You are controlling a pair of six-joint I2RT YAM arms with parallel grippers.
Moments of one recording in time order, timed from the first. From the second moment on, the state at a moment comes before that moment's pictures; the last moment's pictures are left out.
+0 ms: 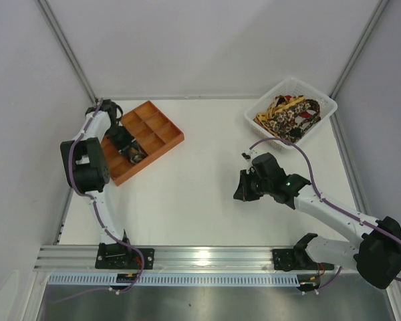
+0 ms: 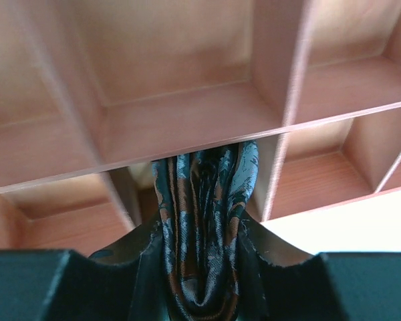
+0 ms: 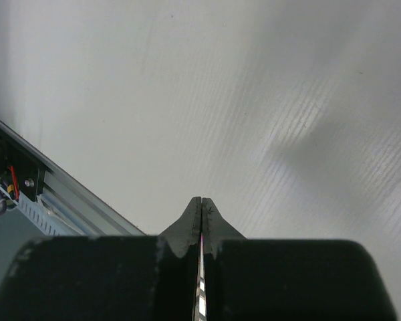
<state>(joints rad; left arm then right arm) 0.15 2.06 1.66 -1.02 0.19 -0.52 0.68 1.13 0.74 -0.41 -0.23 0.50</state>
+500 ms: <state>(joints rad) 0.10 2.14 1.77 -1.08 0.07 -0.62 0.68 1.13 0.74 -0.42 -0.22 0.50</state>
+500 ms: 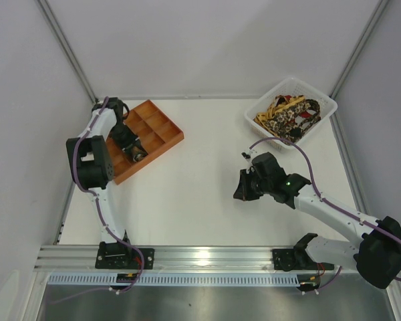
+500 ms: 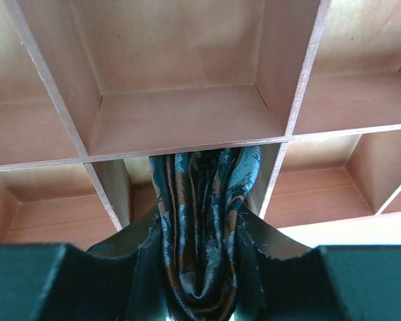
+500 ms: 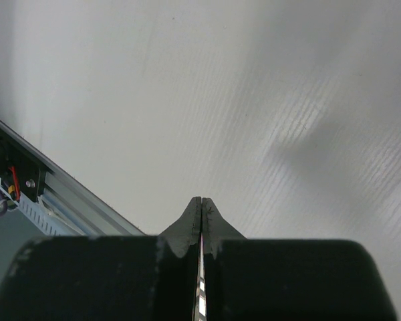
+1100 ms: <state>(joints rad) 0.10 2.12 1.71 -1.03 0.05 -0.63 0.66 1.14 0.74 -0.43 -0.23 0.50</state>
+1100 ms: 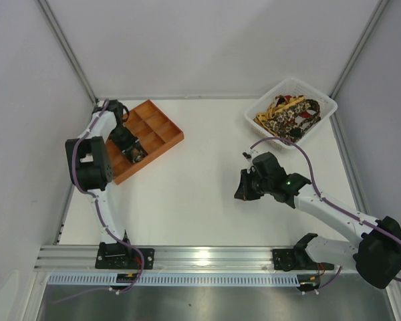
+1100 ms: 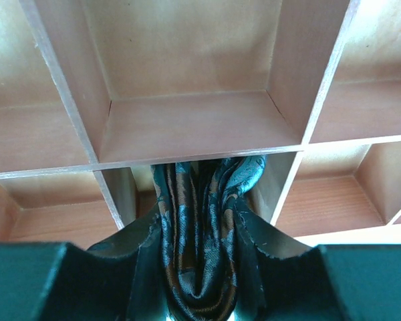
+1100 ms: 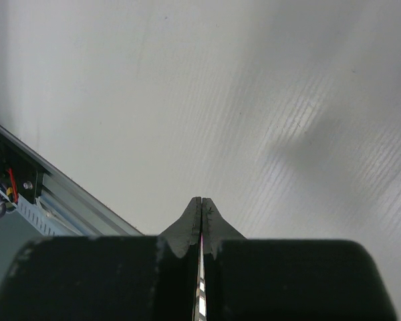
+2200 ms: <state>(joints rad) 0.11 2.04 1.57 -0.99 -0.02 -0.61 0.66 1.14 0.74 -0.43 -0.24 0.50</state>
